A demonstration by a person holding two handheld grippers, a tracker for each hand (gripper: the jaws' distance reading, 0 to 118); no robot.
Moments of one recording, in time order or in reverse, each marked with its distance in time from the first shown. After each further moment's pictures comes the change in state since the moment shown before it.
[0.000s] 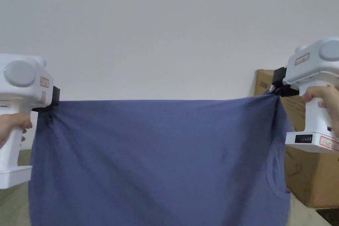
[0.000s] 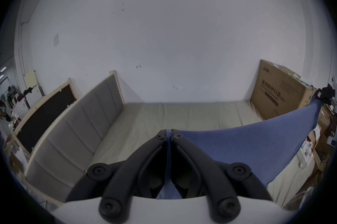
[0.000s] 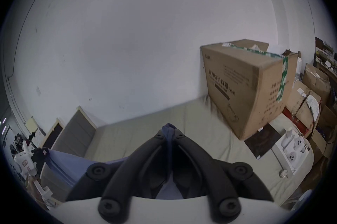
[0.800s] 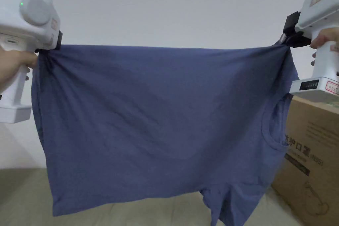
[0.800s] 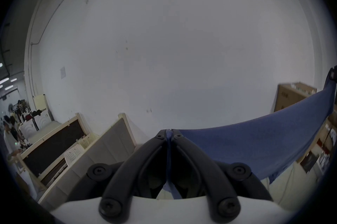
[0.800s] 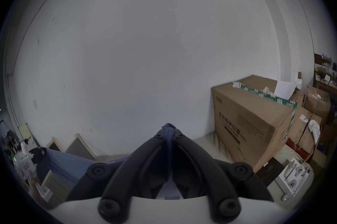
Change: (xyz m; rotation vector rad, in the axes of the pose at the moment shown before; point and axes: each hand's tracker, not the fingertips) left arm -0.005 0.126 -0.111 0.201 0.111 -0.089; right arm -0.076 0.125 -0.064 0.190 -0.028 0.053
